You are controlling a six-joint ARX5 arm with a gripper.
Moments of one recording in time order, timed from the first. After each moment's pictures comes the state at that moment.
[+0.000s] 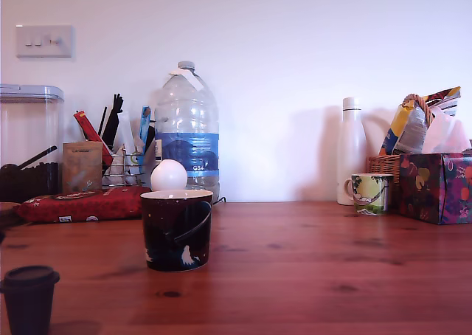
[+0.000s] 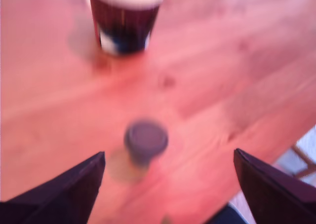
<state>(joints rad) -0.65 0.24 0.09 -0.44 0.12 -0.25</state>
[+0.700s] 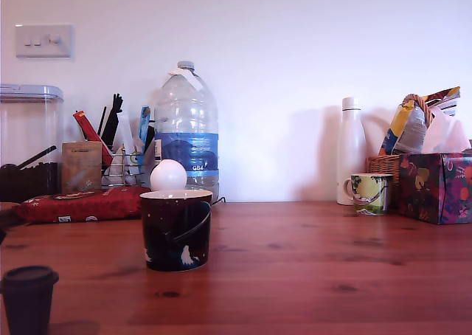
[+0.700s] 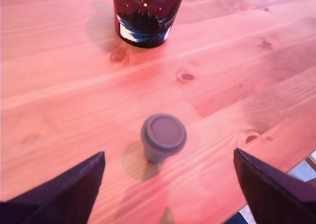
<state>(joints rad) -0.65 0.24 0.09 -0.42 0.07 -0.28</state>
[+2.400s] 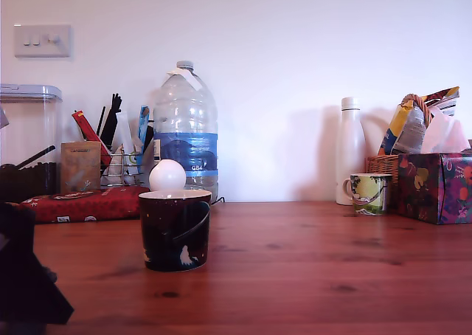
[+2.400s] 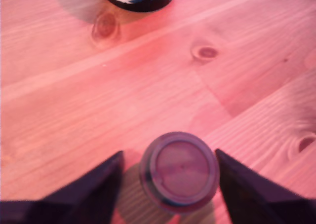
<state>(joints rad) -0.65 1.09 0.12 0.23 0.07 -0.21</state>
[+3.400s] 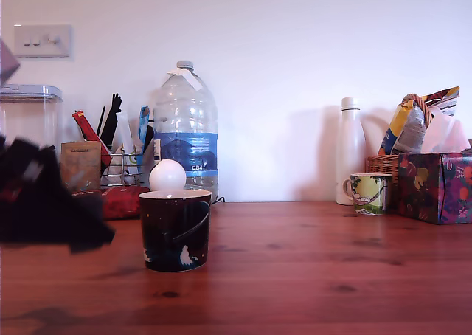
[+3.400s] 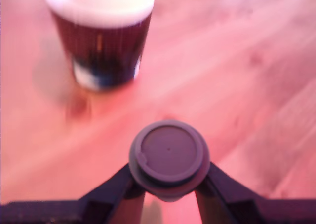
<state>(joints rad) -0.65 1.09 0.13 0.49 0.15 -0.14</state>
